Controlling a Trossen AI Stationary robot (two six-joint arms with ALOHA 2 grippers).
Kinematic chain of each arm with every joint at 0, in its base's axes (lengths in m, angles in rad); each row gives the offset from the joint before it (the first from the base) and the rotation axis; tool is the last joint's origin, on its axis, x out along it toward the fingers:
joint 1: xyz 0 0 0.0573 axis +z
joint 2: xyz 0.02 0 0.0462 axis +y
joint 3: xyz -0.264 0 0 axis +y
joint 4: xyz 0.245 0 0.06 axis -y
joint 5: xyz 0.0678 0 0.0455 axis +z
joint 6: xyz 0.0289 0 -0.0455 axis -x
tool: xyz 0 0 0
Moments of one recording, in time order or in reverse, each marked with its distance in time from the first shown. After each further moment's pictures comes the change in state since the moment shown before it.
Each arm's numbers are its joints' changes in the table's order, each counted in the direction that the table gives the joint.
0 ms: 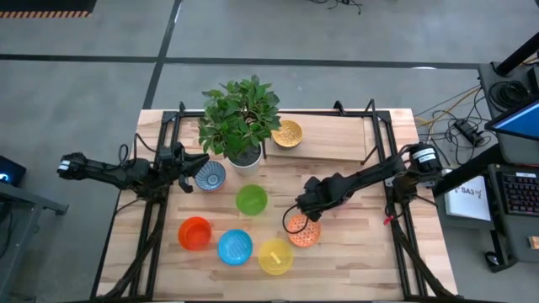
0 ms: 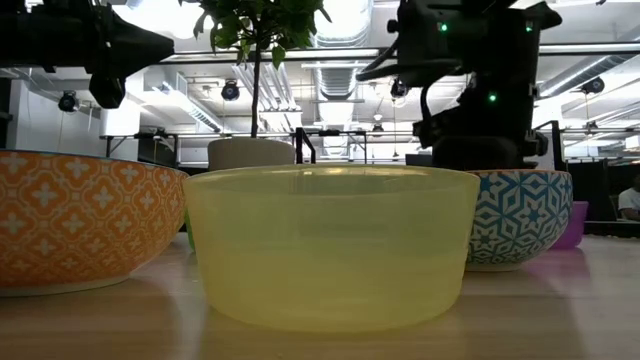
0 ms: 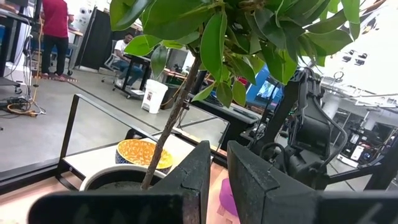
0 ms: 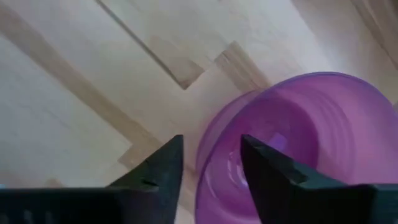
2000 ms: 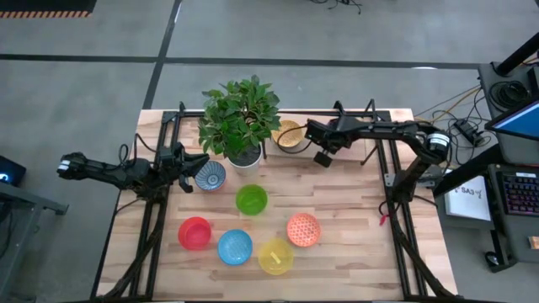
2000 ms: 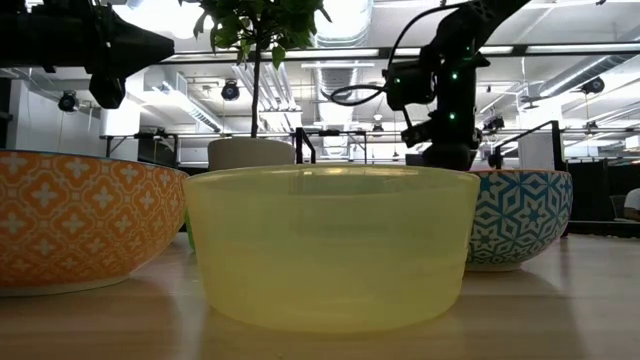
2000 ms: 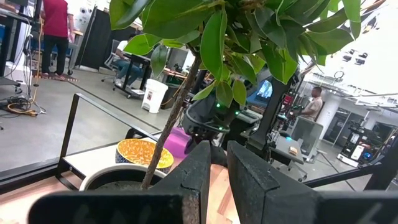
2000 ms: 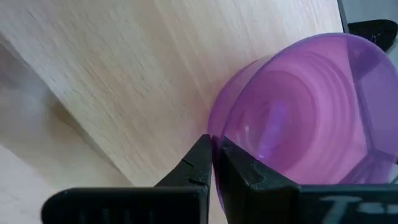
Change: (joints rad) left arm 0.000 0.002 0.000 0.000 0.001 0.000; right arm -0.629 -0.123 -0.038 -0.009 -0.123 0.847
